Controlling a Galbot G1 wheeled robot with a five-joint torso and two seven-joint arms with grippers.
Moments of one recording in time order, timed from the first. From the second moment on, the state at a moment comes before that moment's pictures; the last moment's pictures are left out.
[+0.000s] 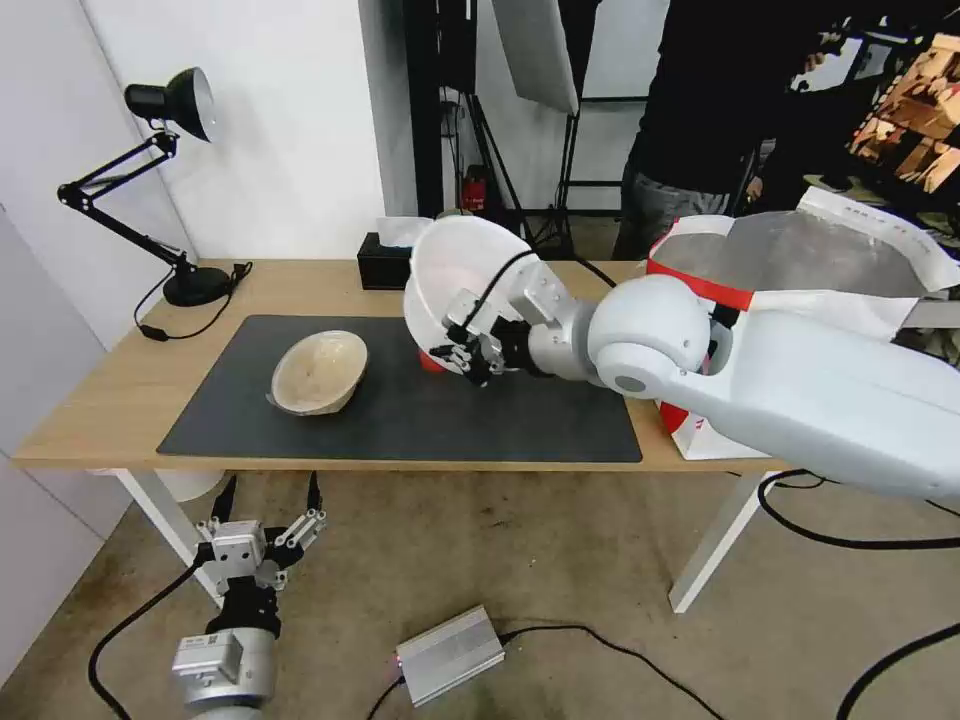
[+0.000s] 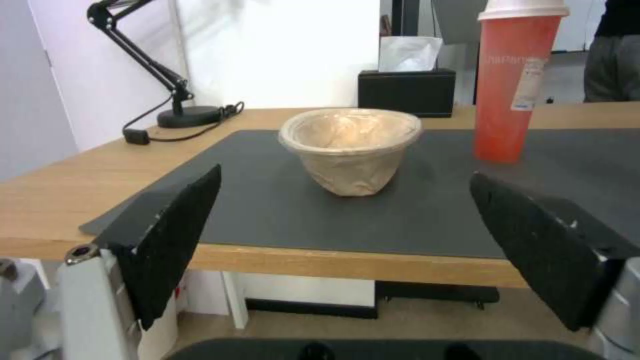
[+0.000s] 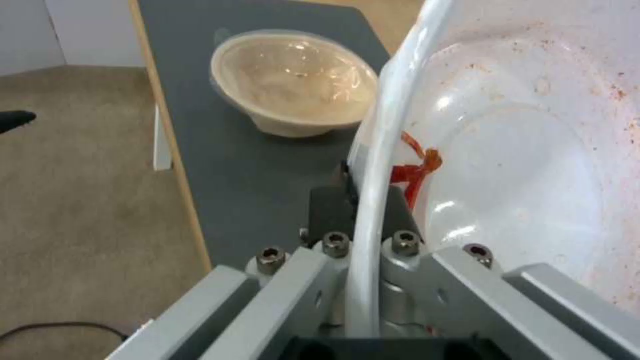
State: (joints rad) left arm 1.75 -1.57 -0.64 -2.21 -0.01 -0.10 -0.03; right arm 0.27 0.84 -0.81 1.94 1.06 -0.71 -0.01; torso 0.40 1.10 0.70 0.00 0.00
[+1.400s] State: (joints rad) left arm 1.75 -1.57 -0.63 -2.22 -0.01 -0.10 -0.03; right arm 0.52 0.68 -0.88 1.77 0.86 -0.72 -0.34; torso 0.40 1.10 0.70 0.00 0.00
